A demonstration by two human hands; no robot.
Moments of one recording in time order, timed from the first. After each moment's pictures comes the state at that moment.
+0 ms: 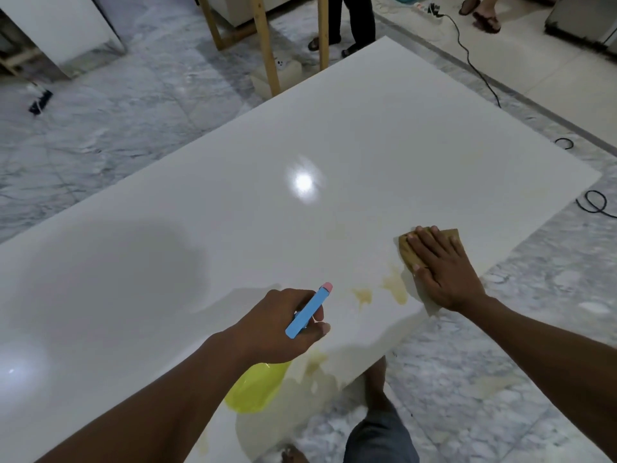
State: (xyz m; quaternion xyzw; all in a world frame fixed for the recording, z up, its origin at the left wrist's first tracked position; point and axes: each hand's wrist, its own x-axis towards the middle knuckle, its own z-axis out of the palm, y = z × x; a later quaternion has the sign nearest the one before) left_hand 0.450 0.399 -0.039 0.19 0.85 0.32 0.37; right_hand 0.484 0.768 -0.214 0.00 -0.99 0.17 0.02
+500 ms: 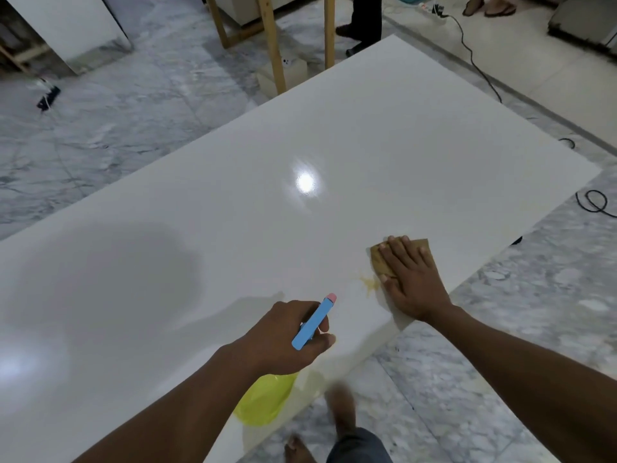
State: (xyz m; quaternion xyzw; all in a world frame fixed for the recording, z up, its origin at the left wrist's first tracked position) left_hand 0.485 0.373 -0.042 0.17 0.85 0.33 0.38; right_hand 0.500 0.682 -0.212 0.00 -0.99 0.17 -0.01
